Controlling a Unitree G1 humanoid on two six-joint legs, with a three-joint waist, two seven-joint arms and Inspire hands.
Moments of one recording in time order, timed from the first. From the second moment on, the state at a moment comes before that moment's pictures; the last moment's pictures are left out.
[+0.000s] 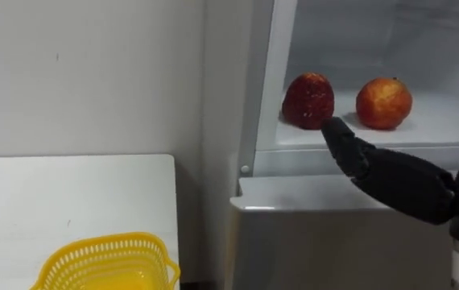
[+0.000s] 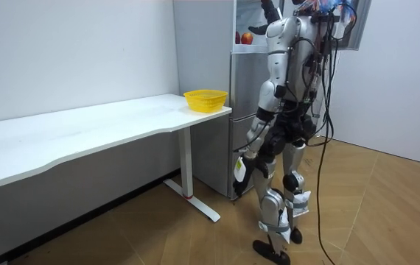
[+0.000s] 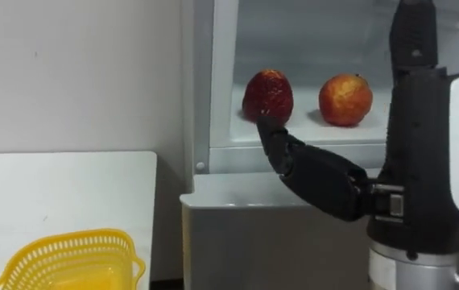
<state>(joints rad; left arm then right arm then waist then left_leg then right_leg) 0.19 0.26 -0.09 1.16 0.37 0.00 -0.05 -0.16 -0.34 0.05 -0.49 -0.39 -0.25 -0.46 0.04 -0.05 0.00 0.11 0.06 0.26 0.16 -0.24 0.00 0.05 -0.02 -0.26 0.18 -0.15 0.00</state>
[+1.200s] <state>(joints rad) 0.18 0.26 0.01 1.12 0.45 0.05 -0.08 -0.47 -0.36 0.00 -0.10 -0.30 -0.13 -0.36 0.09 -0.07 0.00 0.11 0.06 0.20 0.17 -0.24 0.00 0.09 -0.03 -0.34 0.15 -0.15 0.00</state>
